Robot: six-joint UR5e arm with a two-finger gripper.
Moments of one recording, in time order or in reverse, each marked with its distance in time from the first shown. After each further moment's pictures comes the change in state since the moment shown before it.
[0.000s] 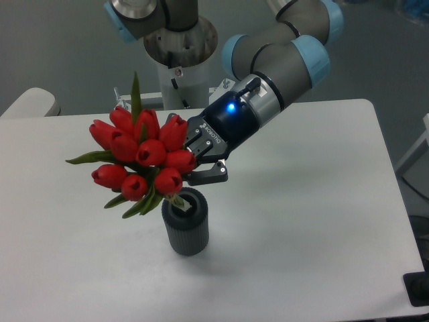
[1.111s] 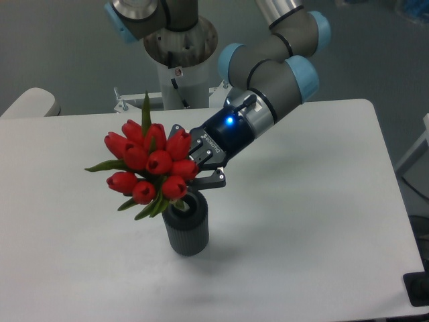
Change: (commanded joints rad) arm 0.043 -0.014 -0.160 0.000 -0.084 0.189
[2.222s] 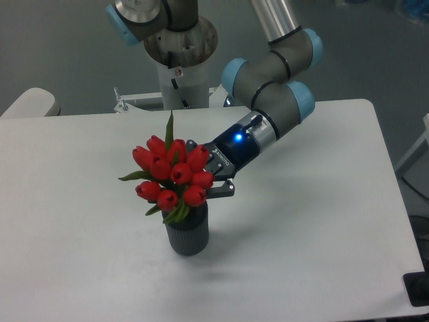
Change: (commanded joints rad) arm 0.034 -0.089 -0.092 0.000 -0.008 0.164
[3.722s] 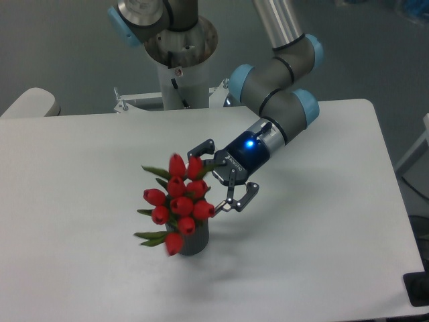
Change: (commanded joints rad) arm 0.049 -0.012 -0.037 0.002 -0.005 0.077
